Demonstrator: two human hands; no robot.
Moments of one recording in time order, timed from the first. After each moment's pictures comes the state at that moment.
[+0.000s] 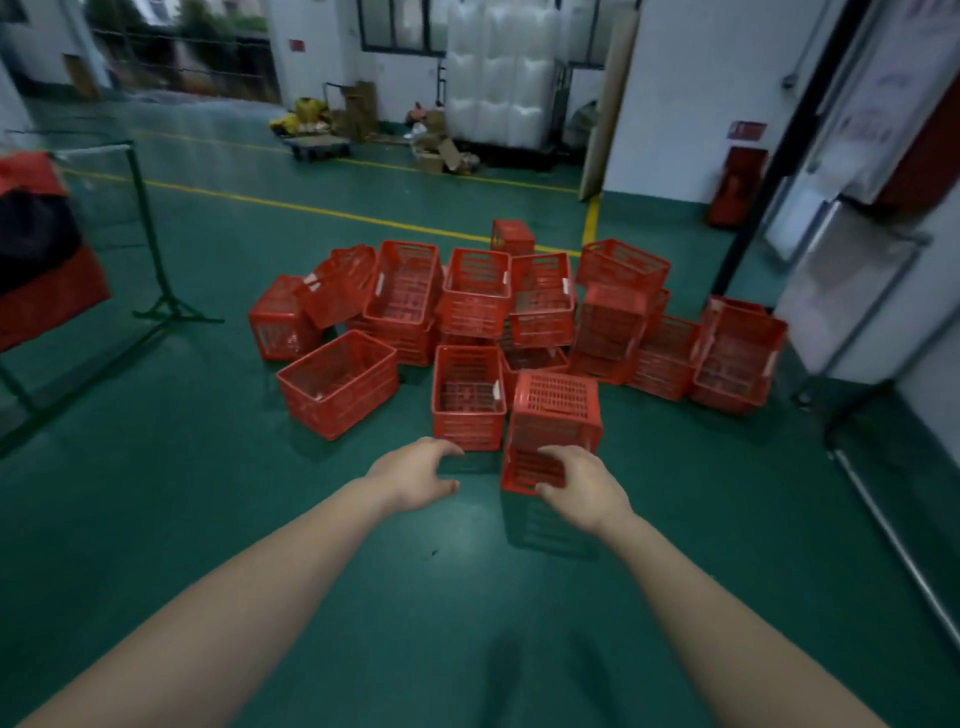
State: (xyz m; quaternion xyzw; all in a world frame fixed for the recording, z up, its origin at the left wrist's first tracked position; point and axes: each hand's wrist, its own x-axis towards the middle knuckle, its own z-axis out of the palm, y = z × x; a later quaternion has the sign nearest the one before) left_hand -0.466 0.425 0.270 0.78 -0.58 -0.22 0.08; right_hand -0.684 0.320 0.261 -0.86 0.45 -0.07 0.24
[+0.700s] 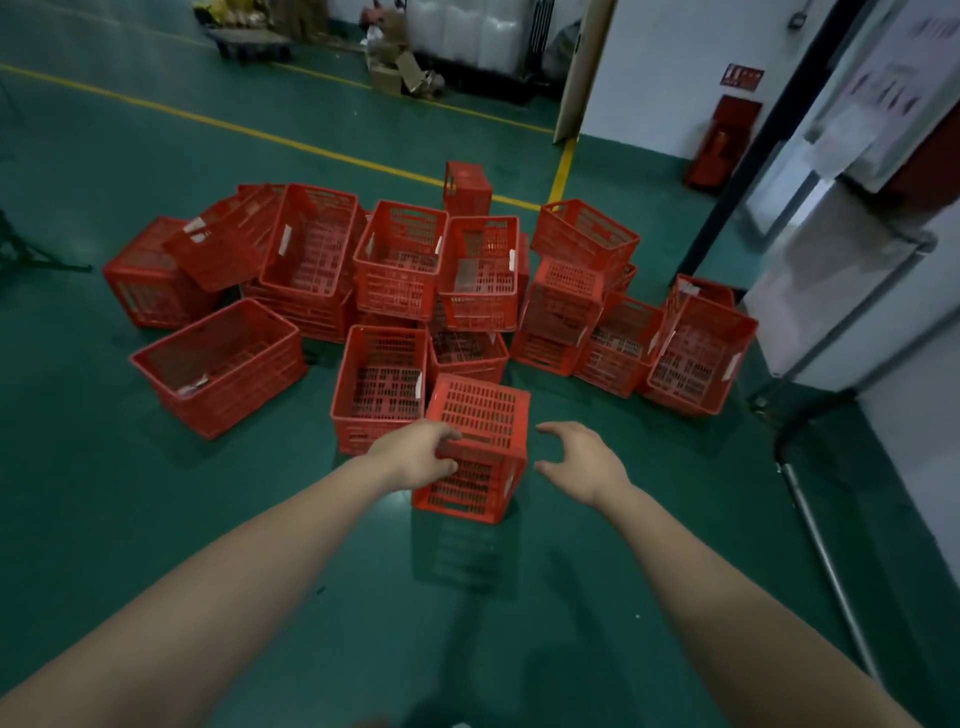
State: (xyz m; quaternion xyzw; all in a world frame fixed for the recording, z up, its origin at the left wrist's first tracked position) left_hand -0.490 0.035 0.202 0.75 -0.58 -0.30 0.10; right_hand -0.713 -0.056 0.243 -0.84 0.48 0.01 0.23
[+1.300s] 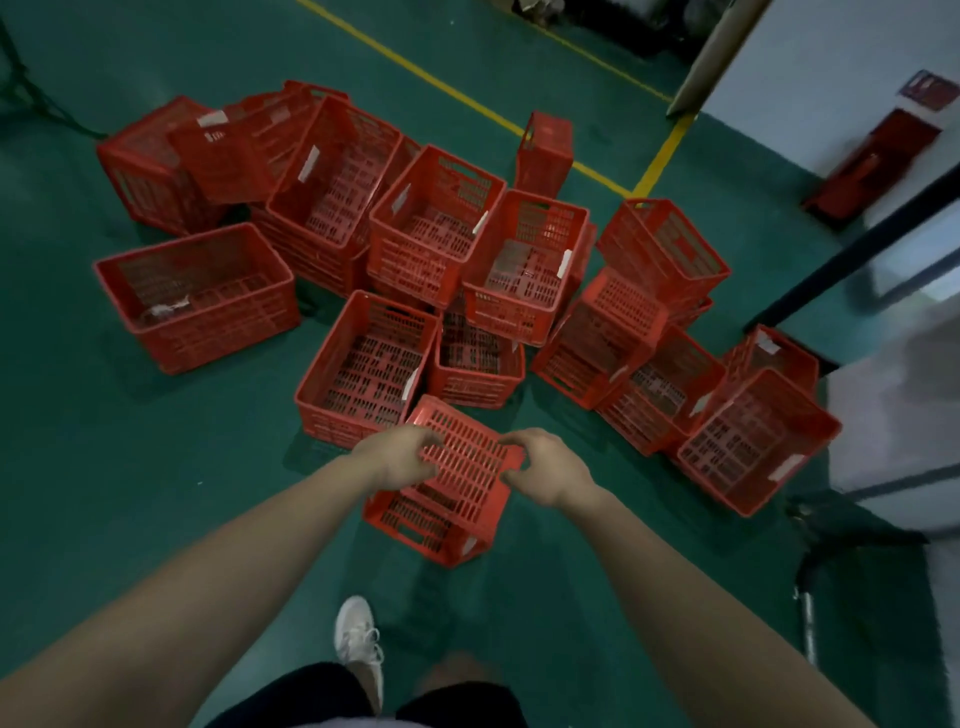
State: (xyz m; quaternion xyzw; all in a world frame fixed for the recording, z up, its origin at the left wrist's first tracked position) left_hand -0.413 -0.204 0.128 0.79 -0.44 -0.39 0.13; right_hand -0.580 -0.339 0.183 -0.89 0.36 0.18 0.23
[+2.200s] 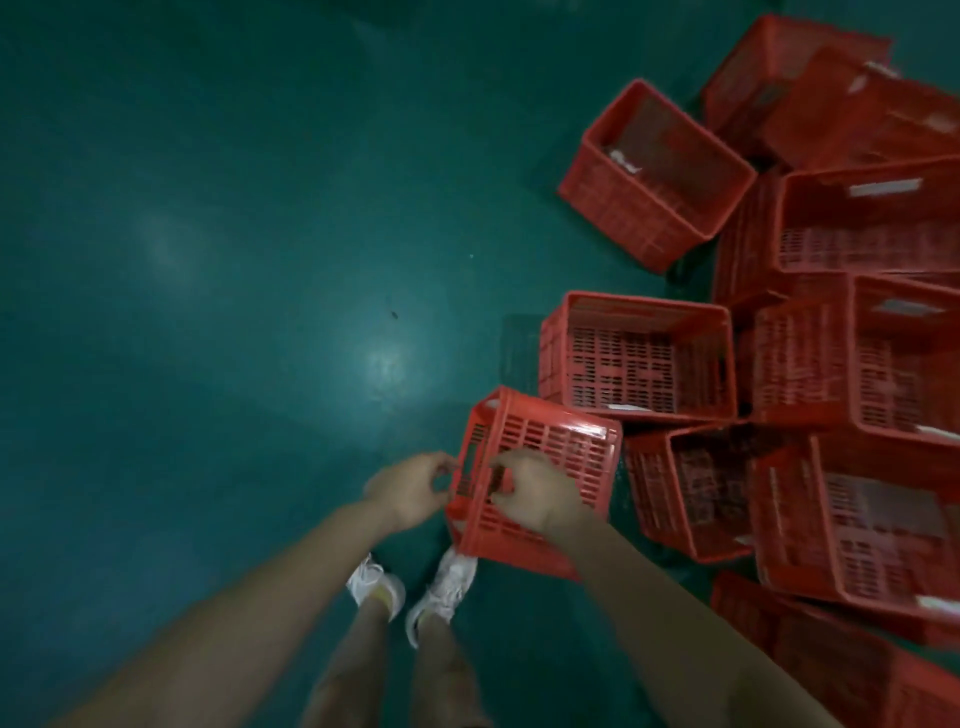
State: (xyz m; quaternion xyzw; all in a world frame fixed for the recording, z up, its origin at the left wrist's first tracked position) left_hand -0.570 -0.251 -0.037 0.79 0.24 -0.33 0.46; right_hand -0.461 -0.411 -0.020 -0.85 -0.31 0.42 0.07
